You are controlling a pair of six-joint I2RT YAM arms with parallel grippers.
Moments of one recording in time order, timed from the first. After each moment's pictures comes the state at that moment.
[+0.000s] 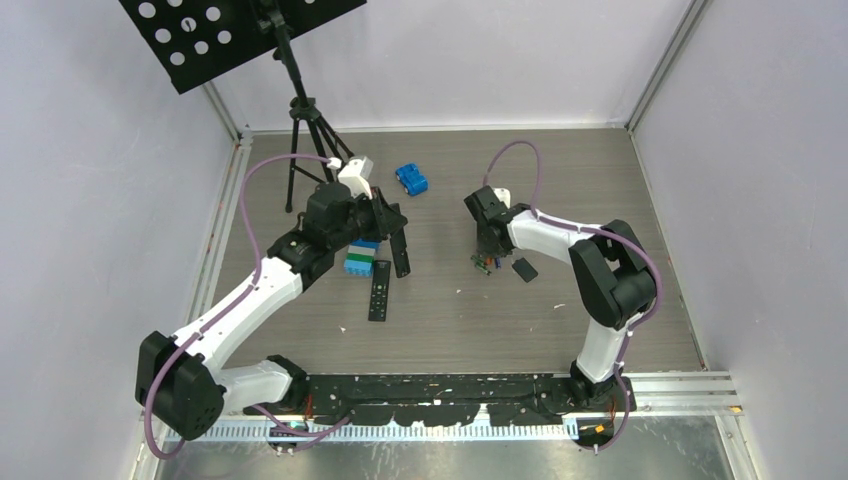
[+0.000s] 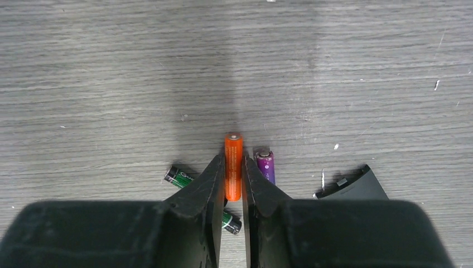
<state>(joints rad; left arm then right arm) -0.54 1.17 0.92 -0.13 0.14 -0.52 0.55 1.81 1.12 -0.46 0.28 0.52</state>
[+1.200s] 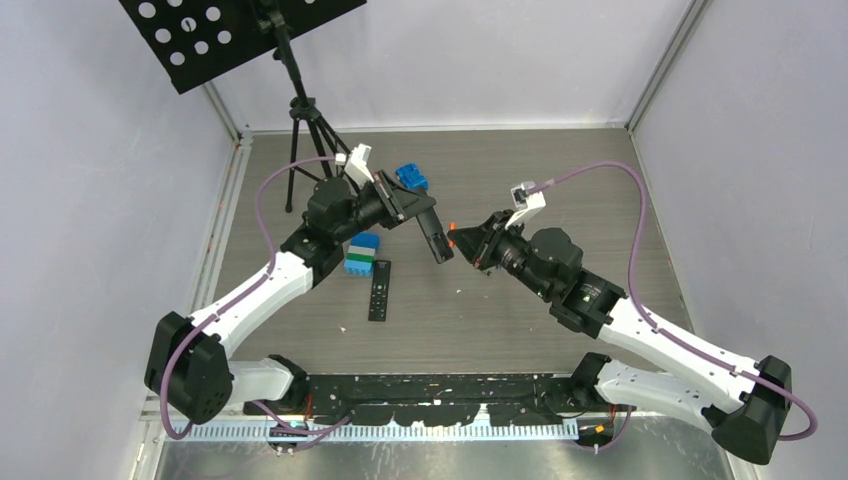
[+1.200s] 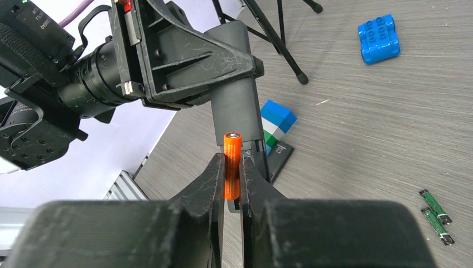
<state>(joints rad) -0.54 1.25 0.89 0.26 0.36 -0.98 0.85 0.90 0.76 0.07 0.15 0.62</state>
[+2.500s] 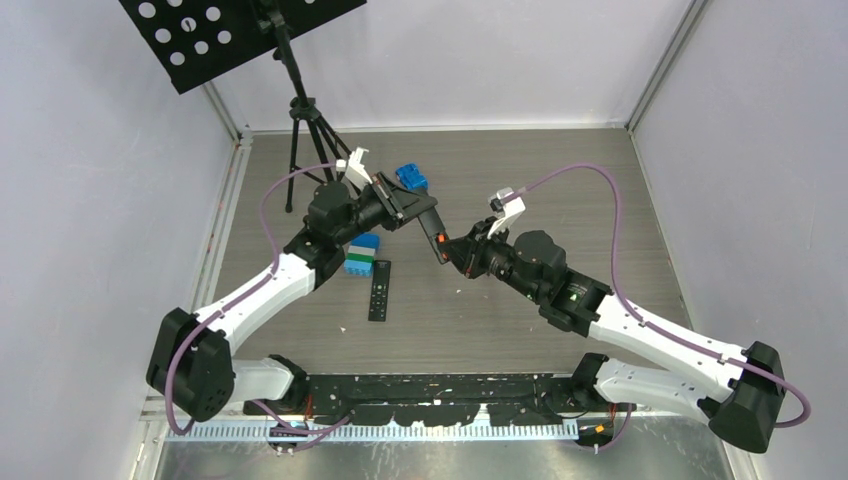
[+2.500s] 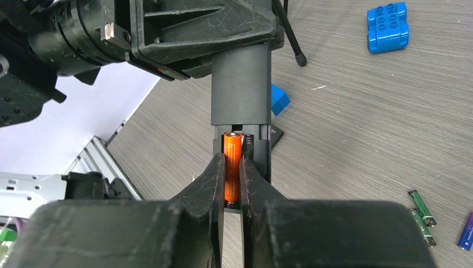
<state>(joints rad) -0.53 1.26 0.85 0.37 0.37 -1.15 0.91 0.96 0.74 0.08 0.13 0.50</state>
